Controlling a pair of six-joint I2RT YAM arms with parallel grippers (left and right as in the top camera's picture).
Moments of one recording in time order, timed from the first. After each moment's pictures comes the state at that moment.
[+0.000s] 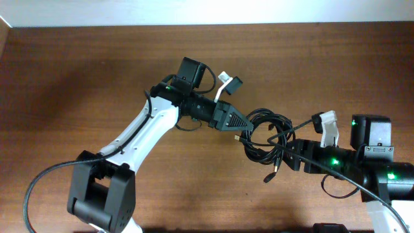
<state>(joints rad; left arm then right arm) -0.43 1.78 1.34 -0.64 1.38 -0.04 -0.04 0.95 0.98 -1.10 -0.72 0.18</state>
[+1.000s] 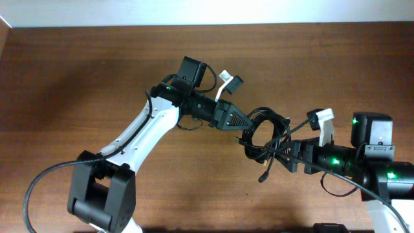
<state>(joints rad) -0.43 1.78 1.34 -0.60 1.40 -0.04 -0.04 0.95 0.98 -1.06 -0.83 0.09</state>
